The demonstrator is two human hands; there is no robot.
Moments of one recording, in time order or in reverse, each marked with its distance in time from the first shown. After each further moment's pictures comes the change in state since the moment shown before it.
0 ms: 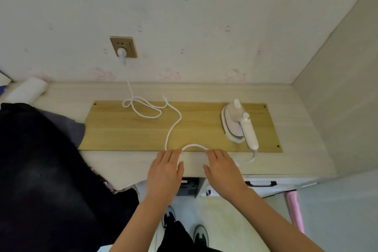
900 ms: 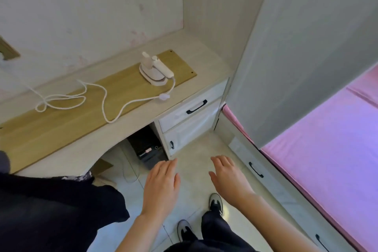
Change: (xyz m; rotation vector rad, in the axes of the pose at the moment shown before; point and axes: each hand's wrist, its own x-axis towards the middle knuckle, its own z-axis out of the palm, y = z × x) left_hand -0.208 0.034 -0.003 -0.067 -0.341 0.505; right_hand -0.310 -0.085 0.048 0.143 0.033 0.671
